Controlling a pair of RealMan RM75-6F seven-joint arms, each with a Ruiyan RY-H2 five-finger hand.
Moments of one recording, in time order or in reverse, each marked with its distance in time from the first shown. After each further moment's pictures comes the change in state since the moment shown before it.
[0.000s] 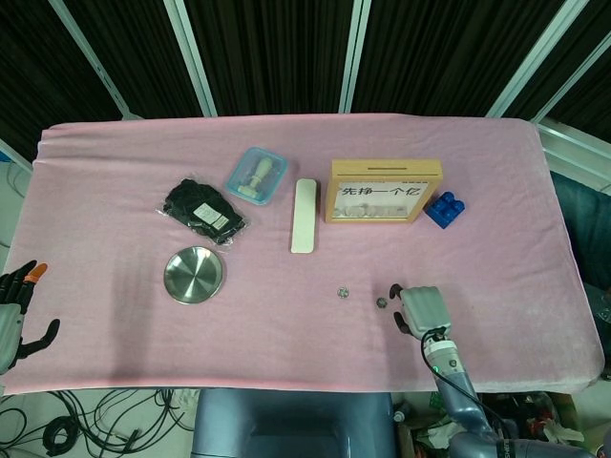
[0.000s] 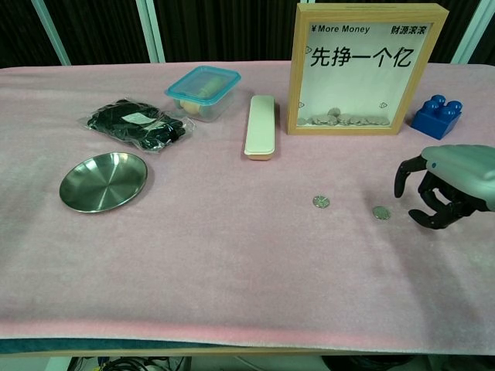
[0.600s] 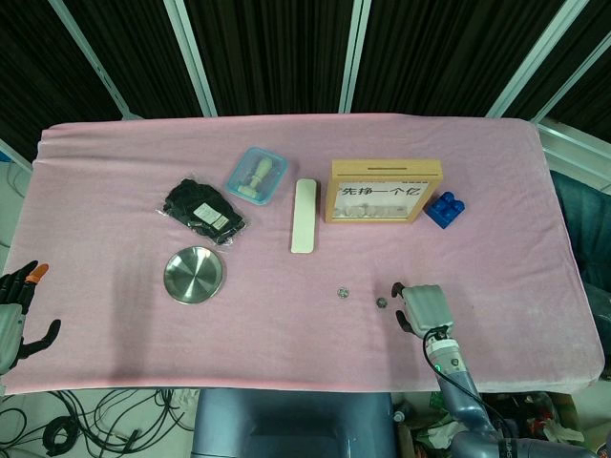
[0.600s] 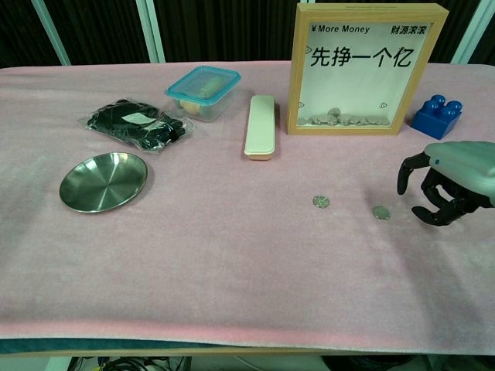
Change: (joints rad) left arm -0.001 -0.001 0.000 -0.001 -0.002 -0.001 0.005; right arm 0.003 0.012 0.004 -0.004 0.003 0.001 -0.002
